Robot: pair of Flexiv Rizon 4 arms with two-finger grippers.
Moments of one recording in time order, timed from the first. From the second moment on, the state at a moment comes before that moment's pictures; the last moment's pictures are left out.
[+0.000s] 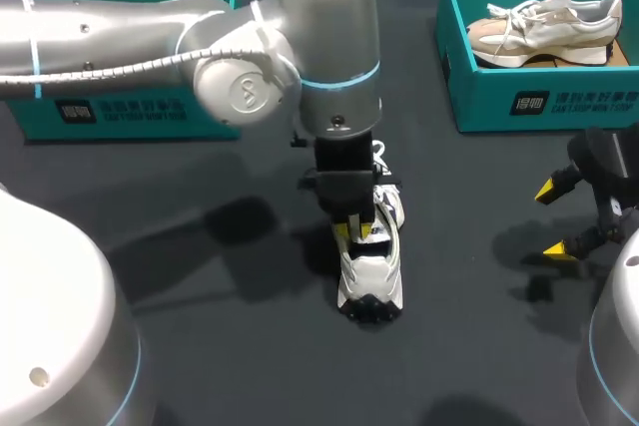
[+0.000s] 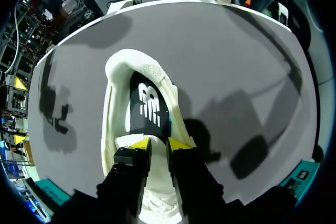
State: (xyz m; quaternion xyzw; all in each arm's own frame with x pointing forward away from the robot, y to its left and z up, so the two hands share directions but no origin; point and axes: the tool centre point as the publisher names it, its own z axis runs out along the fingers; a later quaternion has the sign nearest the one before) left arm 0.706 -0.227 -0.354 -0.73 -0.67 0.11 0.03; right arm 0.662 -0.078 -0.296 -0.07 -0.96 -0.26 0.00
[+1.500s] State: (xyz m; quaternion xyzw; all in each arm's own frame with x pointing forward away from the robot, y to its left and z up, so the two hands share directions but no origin) left arm 0.671 -0.223 -0.255 -0.53 -0.84 0.11 0.02; right arm 0.662 -0.078 -0.296 -0.07 -0.96 -0.26 0.00
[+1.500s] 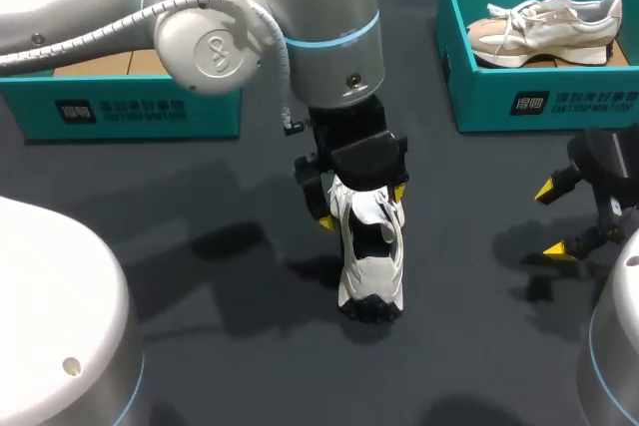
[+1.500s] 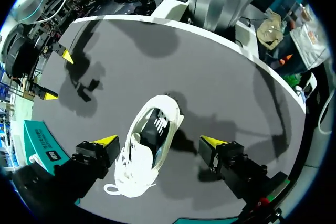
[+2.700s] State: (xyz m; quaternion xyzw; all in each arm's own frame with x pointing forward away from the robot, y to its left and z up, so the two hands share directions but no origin) left arm 0.628 -0.221 -0.281 -0.12 -0.99 0.05 -0.06; right arm 0.662 -0.078 -0.295 -0.07 -0.96 -0.26 0.00
